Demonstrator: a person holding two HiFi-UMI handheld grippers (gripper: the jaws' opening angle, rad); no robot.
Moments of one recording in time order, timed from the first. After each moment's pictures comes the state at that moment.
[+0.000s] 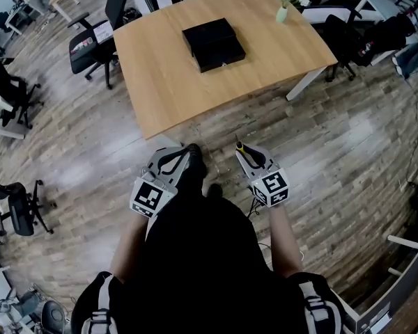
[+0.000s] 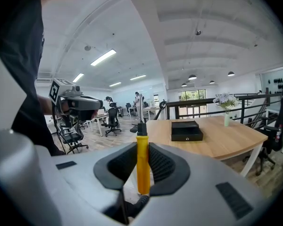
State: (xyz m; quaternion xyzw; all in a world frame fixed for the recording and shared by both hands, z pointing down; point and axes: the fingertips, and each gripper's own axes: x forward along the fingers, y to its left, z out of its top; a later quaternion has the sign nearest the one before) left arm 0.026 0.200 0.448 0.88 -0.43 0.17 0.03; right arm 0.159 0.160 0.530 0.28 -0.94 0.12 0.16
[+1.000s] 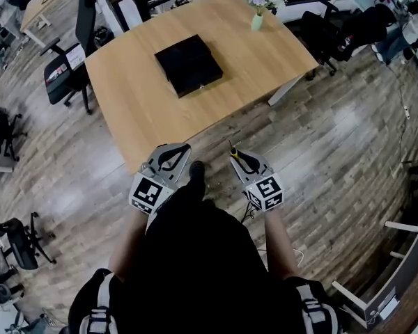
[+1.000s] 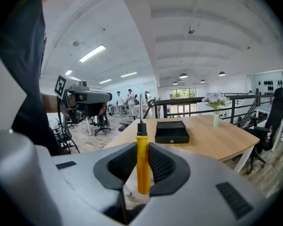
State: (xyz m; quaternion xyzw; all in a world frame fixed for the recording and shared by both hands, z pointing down) left arm 0.050 0.058 0.441 0.92 -0.37 0.13 0.03; right arm 0.173 0.061 0.534 0.33 -0.92 0.13 0.18
